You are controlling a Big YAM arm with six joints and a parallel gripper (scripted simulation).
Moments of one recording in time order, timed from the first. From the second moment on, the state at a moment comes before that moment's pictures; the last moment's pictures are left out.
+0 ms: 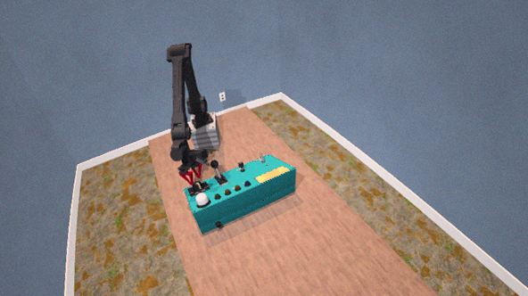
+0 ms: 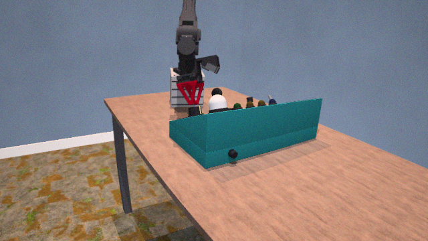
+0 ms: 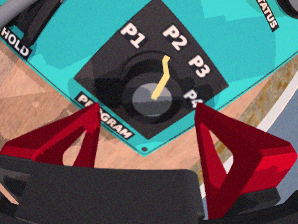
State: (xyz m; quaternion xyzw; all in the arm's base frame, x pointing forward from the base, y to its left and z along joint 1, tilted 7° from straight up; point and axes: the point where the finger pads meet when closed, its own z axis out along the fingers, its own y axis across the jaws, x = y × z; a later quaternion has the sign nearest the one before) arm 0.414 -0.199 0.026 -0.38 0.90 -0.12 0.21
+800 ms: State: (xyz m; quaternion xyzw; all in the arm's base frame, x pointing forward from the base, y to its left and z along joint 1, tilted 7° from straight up) arm 0.357 -0.190 0.129 -0.38 0.89 -0.12 0.21
